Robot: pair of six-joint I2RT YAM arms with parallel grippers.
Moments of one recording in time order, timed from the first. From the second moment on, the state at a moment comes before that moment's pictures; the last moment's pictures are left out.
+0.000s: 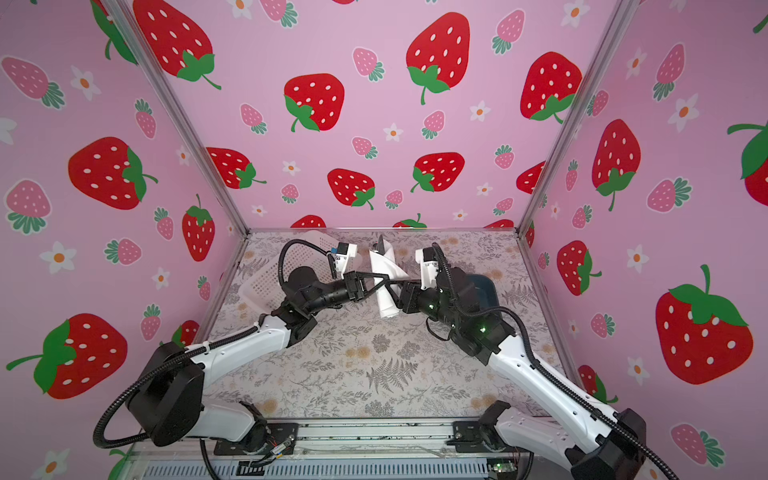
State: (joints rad) left arm -0.61 1.43 0.85 0.71 0.67 -1.13; right arm 0.78 1.04 0.94 -0.16 -0.19 0.64
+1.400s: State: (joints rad) left arm -0.61 1.41 0.85 0.72 0.68 -1.16; right arm 0.70 1.05 0.83 0.09 -0.58 0.72
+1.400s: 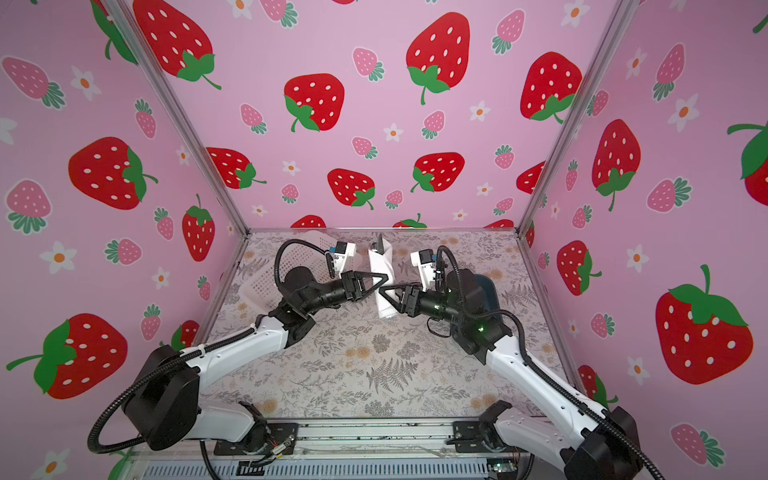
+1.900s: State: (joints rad) left arm -0.61 1.41 0.85 0.72 0.68 -1.16; right arm 0.69 1.06 0.82 0.12 -0.61 0.73
